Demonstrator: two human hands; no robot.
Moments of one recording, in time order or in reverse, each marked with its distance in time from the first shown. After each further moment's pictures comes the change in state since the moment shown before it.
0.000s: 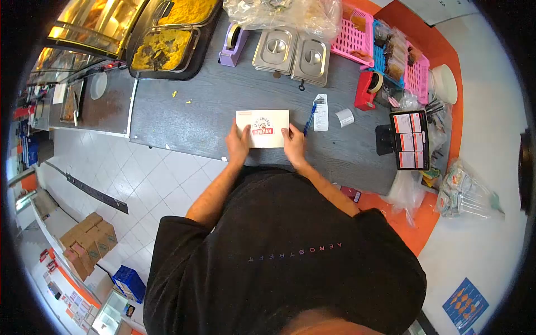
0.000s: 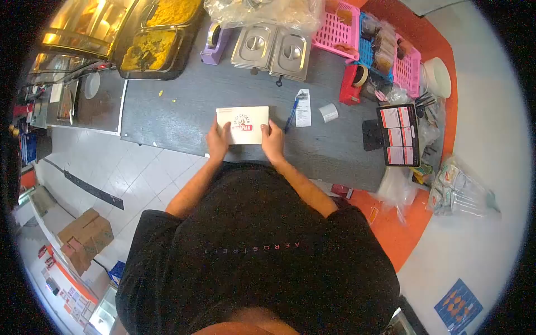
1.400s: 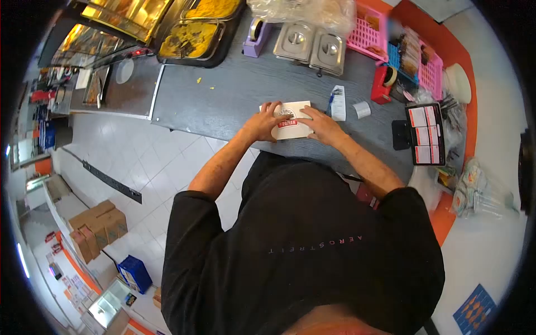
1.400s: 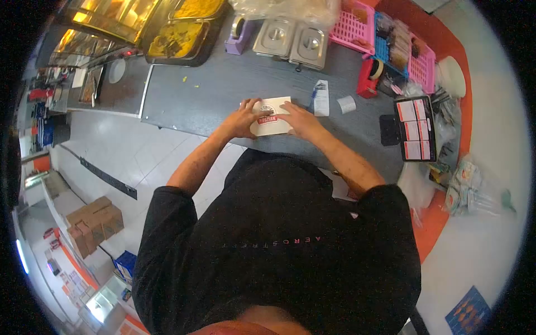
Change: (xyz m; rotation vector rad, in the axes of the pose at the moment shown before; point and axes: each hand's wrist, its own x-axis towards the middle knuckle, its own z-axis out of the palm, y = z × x) left_hand 0.006 0.054 -0.040 0.677 -0.684 0.730; right_hand 0.017 -0.021 -0.076 -0.732 -0.628 -0.837
